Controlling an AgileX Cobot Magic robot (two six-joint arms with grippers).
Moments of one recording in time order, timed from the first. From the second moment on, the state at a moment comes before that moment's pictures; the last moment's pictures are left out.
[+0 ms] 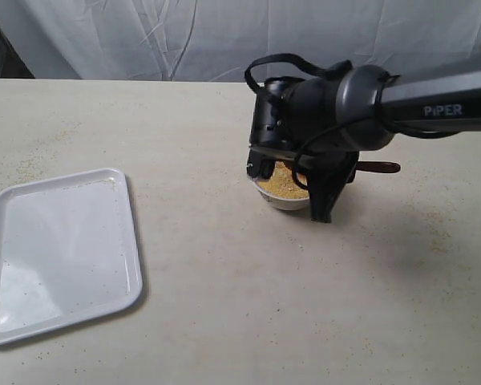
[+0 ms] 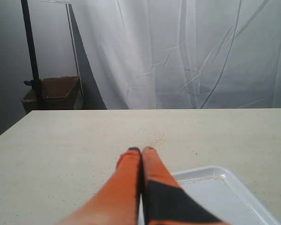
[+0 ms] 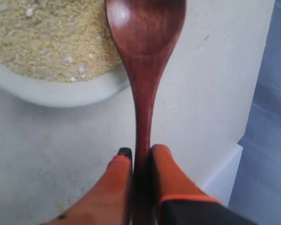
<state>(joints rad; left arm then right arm) 0.03 0.00 0.00 0.08 0.13 -0.04 0.76 1.99 -1.28 -0.87 1.08 -0.01</state>
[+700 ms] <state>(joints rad) 0.03 0.00 0.00 0.08 0.13 -0.04 0.83 2.05 -1.28 -0.90 1.15 0.01</state>
